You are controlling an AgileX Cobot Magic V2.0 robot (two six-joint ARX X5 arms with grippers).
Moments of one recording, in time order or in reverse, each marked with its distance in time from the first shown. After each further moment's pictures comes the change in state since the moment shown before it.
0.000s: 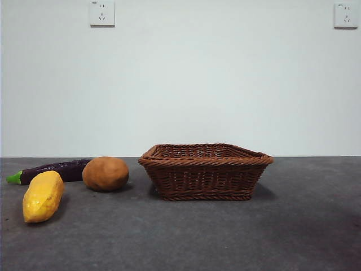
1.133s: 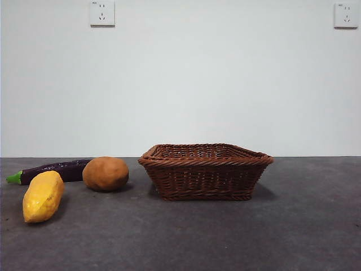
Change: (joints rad) left arm -0.018 0.411 0.654 -0.434 0.388 -0.143; right arm 0.000 0.539 0.792 -0.526 -0.282 0.057
